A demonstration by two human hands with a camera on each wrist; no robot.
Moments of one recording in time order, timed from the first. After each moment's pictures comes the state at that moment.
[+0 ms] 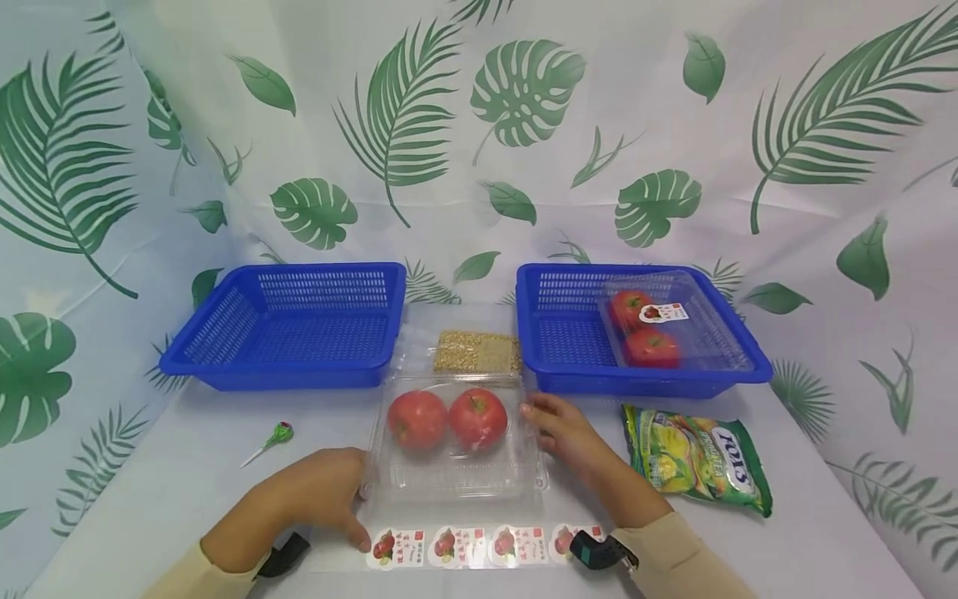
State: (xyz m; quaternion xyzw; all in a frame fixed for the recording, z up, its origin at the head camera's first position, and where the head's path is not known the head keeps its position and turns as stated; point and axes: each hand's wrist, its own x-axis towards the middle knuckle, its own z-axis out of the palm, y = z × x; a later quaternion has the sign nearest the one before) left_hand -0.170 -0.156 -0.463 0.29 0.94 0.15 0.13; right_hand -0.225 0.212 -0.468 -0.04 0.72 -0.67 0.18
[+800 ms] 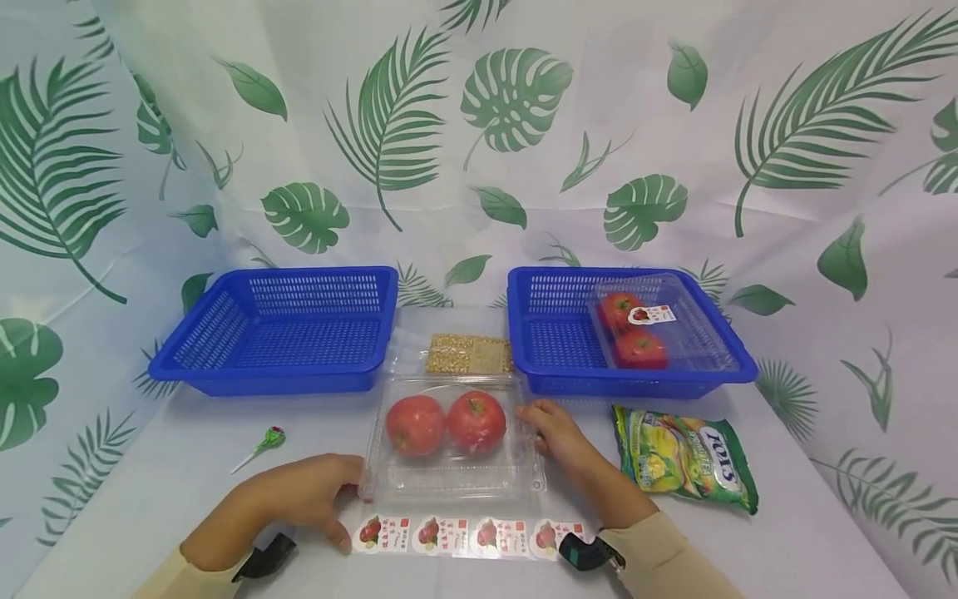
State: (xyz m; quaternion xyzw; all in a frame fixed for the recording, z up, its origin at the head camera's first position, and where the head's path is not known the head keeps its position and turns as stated) left_hand -0.174 -0.165 -0.463 0.33 0.90 0.20 0.19; right_hand -0.221 0.208 -0.467 0.01 0.73 -0.66 0.13
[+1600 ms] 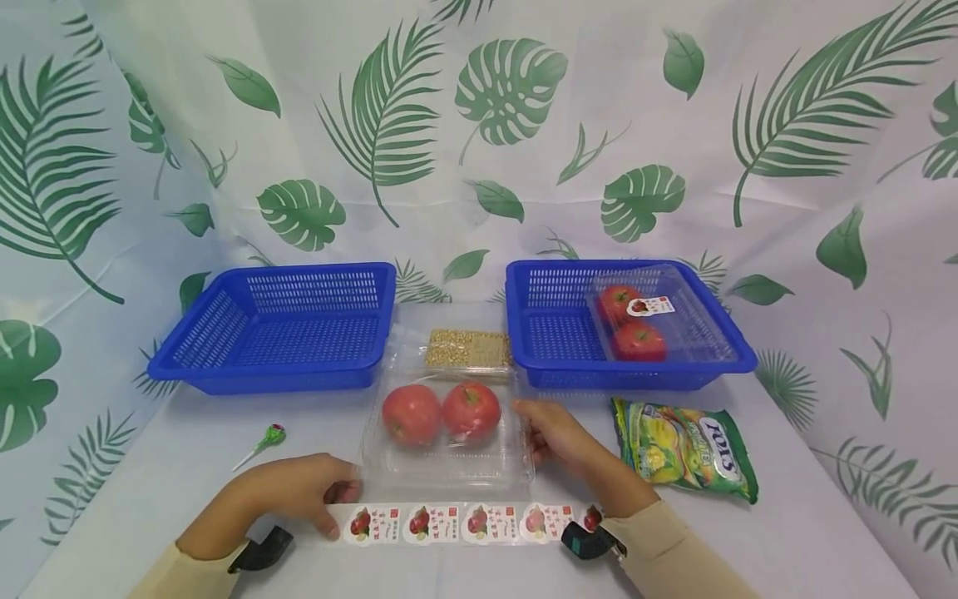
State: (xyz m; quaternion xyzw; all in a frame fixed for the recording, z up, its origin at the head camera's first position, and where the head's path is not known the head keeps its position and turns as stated) left_hand -0.180 -0.175 -0.462 0.32 0.87 0.26 0.28; right_hand -0.221 0.214 -0.466 -0.01 0.73 -0.65 0.22
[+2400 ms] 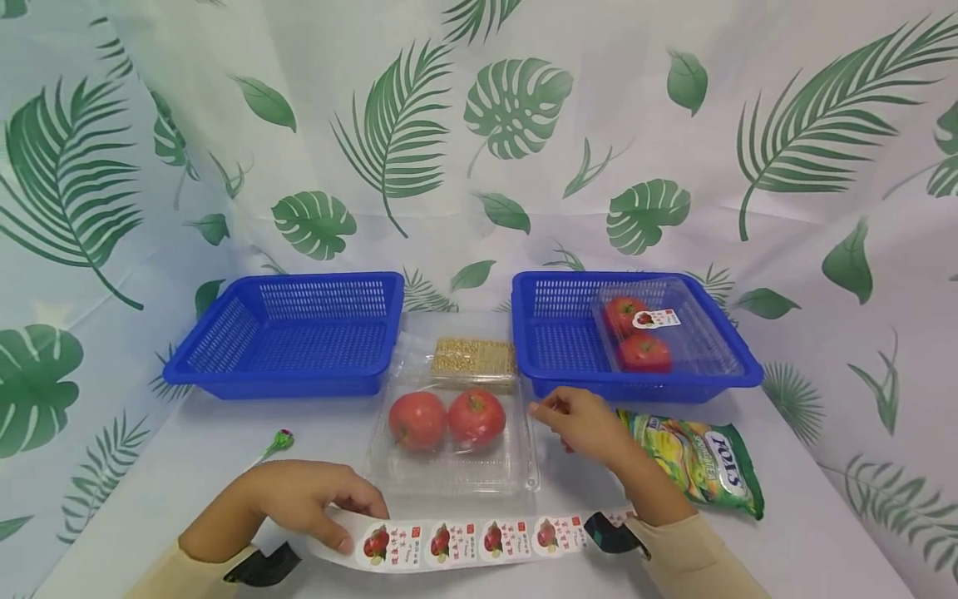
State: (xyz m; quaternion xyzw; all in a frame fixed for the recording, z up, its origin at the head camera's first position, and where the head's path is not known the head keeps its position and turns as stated) left_hand -0.172 -0.149 -0.413 0.50 0.68 0.39 0.38; right_hand -0.224 0.237 -0.421 -0.10 0.89 -0.43 0.11
